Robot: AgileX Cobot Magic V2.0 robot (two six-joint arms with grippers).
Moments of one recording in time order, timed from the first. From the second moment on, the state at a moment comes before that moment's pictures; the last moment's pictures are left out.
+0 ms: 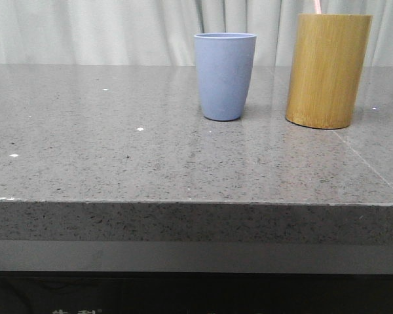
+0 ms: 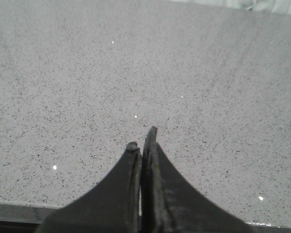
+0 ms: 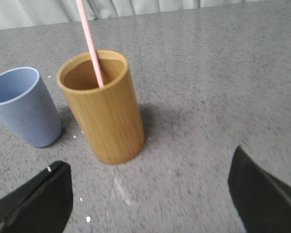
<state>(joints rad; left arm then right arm) -0.06 0.30 -0.57 0.03 0.69 -0.09 0.04 0.73 -0.65 0.24 0.36 -0.07</state>
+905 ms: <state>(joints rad) -0.06 0.17 -0.52 0.04 0.67 -0.09 0.19 1.65 -1.41 0.20 0.23 -0.08</state>
